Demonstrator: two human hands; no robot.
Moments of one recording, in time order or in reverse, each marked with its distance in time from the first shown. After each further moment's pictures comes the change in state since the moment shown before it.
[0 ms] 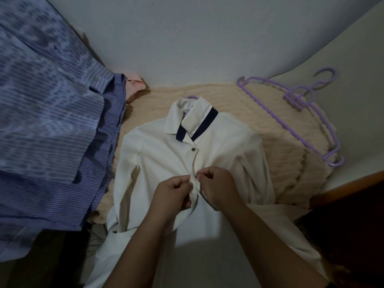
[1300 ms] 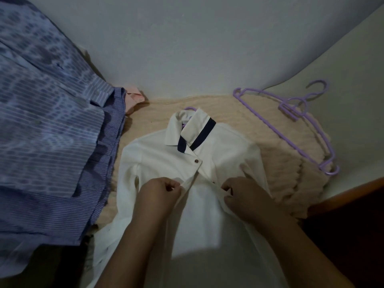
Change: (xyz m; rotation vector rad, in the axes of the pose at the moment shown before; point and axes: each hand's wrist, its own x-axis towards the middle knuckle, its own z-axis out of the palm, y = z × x) left_hand 0.000 0.041 -0.018 0.849 0.167 0.181; right_hand -0.012 -0.009 -0.067 -0.744 -0.161 -0.114
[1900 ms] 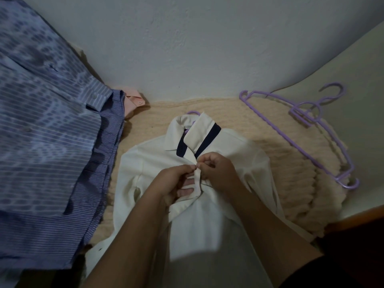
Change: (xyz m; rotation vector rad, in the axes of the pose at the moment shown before) left_hand 0.087 0.015 0.027 -0.970 -0.378 -0.360; right_hand 0.099 -0.031 0.021 0.821 0.189 -0.087
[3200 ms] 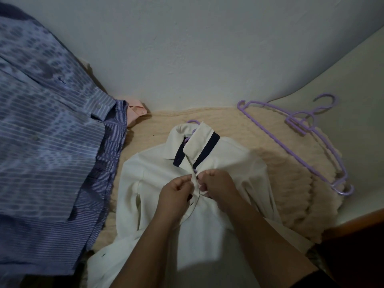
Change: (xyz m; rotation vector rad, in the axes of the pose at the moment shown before) left_hand -0.017 -0.030 0.005 0.144 0.150 0.311; right_hand -0.009 -0.009 0.008 0.258 -0.011 0.366
